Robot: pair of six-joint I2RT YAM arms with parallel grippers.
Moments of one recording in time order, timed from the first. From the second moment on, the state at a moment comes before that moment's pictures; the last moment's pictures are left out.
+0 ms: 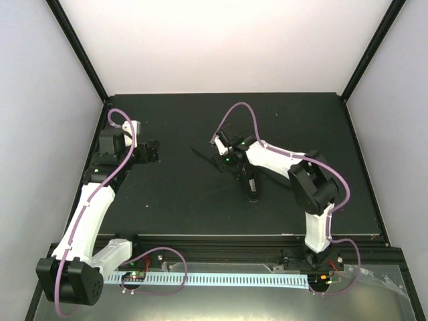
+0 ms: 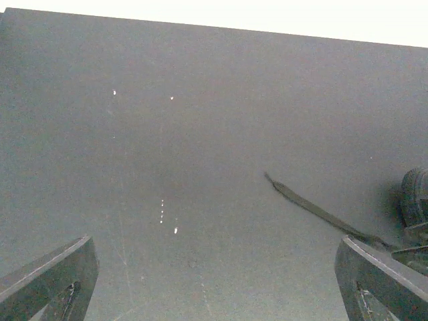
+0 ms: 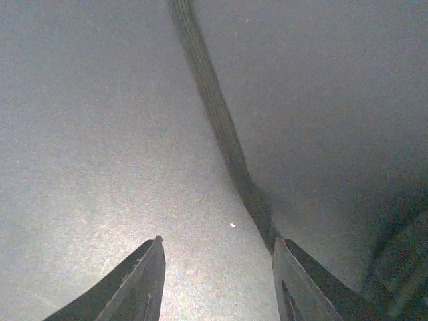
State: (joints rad) left arm -0.05 0.98 0.89 -0.49 0.13 -0.16; right arm 0.70 1.91 1.36 -0.50 -0.09 0.13
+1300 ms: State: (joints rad) left arm -0.68 0.94 0.55 -0.27 0.06 -0.64; right arm 0.70 2.15 1.53 -0.49 0.04 0.08
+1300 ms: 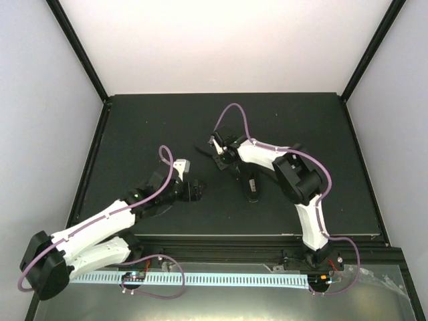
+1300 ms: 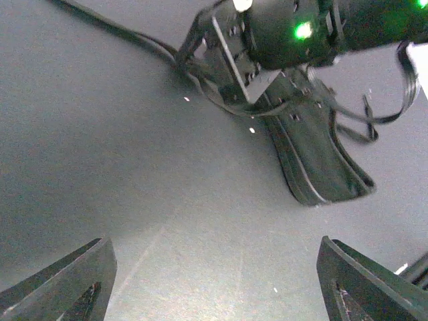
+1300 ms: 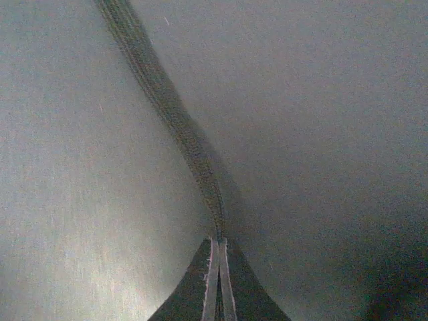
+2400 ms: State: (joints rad) left arm -0.96 1.82 1.04 -0.06 0.13 -0.73; right arm 0.50 1.44 0.97 -0.36 -0.03 0.40
